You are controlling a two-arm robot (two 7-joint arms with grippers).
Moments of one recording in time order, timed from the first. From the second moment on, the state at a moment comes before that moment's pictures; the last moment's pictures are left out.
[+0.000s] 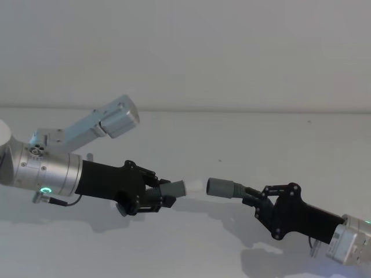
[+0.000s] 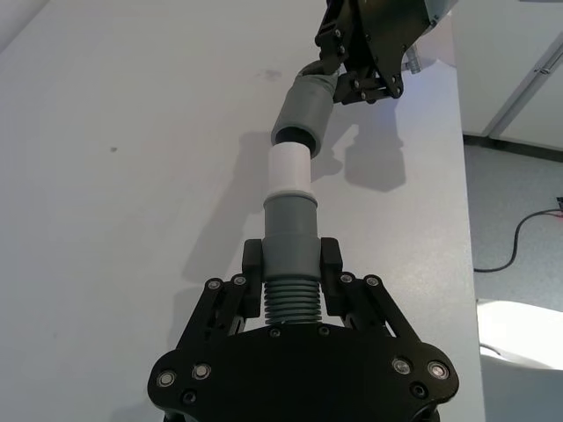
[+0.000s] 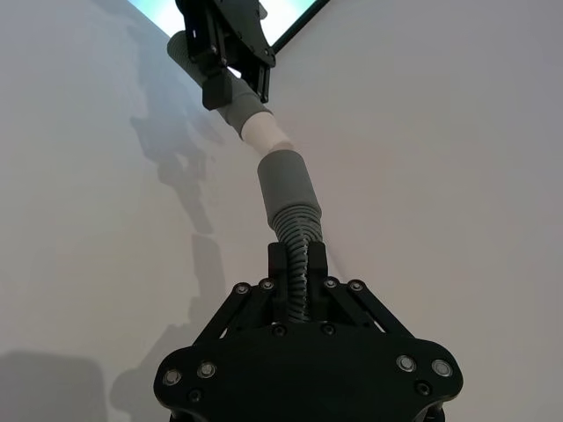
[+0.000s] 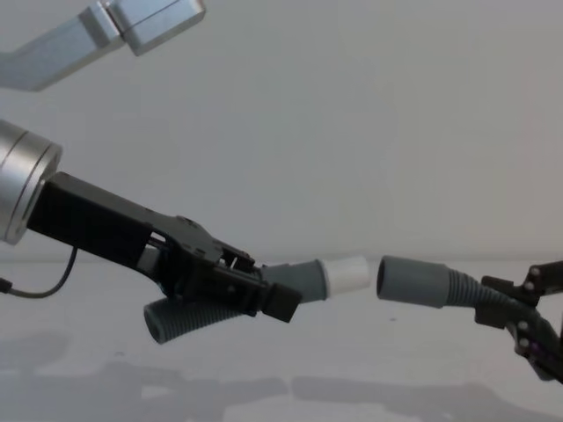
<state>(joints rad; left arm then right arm) -0.58 0.65 0.63 -1.63 -0.44 0.48 -0.98 0.17 0.47 -0.23 -1.35 -0.04 -0.87 0.76</state>
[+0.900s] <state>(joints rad) -0.61 0.64 0.66 -1.61 -0.46 0.49 -0.97 0.17 0.48 -0.24 -1.35 -0.05 -0.89 0.73</state>
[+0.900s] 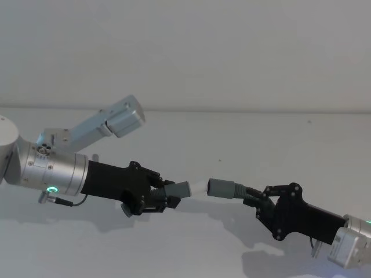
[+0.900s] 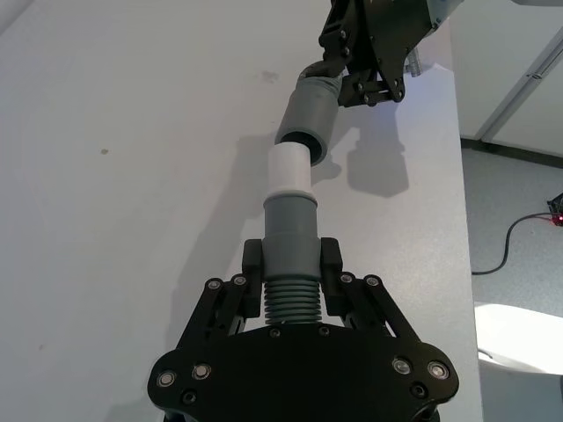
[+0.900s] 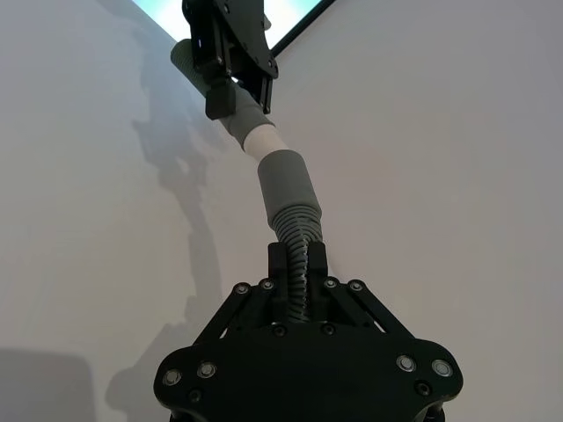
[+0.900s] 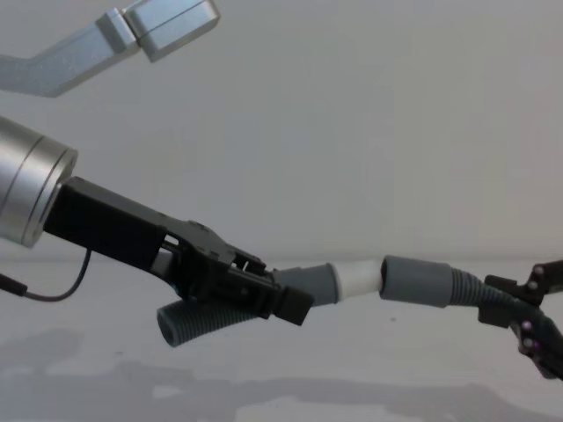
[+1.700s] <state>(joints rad) -0.62 0.63 0.69 -1.61 -0.48 0.49 -0.96 0.16 0.50 -0.26 -1.37 -0.02 -0.88 0.73</state>
